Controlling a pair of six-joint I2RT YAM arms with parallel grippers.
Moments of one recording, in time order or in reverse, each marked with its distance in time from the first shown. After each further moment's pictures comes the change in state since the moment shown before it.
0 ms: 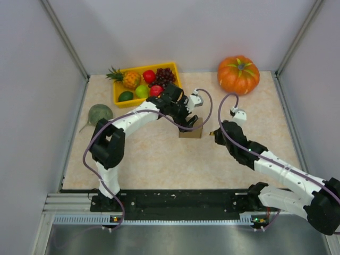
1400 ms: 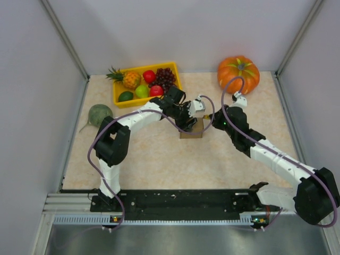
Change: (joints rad) left arm -0.023 0.097 0.013 -0.002 0.064 0.224; right arm -0.168 0.139 0.093 0.229 -0.232 -0.003
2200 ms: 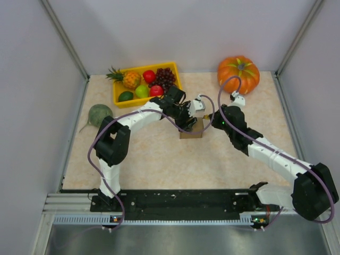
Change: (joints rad) left arm 0.001 0.002 0.007 -0.013 0.000 -0.015; right arm -0.002 0.047 0.006 0.019 0.013 -0.027
